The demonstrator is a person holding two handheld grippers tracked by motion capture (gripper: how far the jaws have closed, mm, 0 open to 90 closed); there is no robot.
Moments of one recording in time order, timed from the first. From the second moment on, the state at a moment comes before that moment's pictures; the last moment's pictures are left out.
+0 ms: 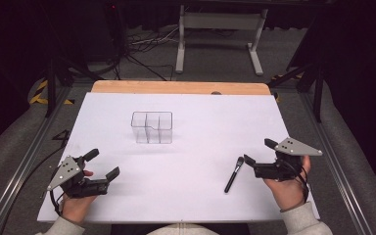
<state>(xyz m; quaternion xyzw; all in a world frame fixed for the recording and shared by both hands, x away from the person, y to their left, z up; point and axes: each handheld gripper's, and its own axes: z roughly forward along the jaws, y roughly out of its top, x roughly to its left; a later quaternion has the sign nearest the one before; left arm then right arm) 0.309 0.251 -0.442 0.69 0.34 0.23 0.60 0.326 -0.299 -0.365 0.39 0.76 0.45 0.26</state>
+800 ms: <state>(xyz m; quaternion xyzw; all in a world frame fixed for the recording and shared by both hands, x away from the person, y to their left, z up) 0.308 0.251 -0.441 0.69 0.34 0.22 0.60 0.354 -0.277 -0.341 0.51 0.79 0.30 0.18</state>
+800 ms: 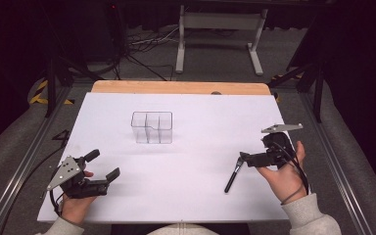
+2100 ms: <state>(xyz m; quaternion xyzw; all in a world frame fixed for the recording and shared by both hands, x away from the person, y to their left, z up) 0.310 0.250 -0.440 0.70 0.34 0.20 0.60 0.380 -0.255 -0.339 0.50 0.85 0.15 0.10</state>
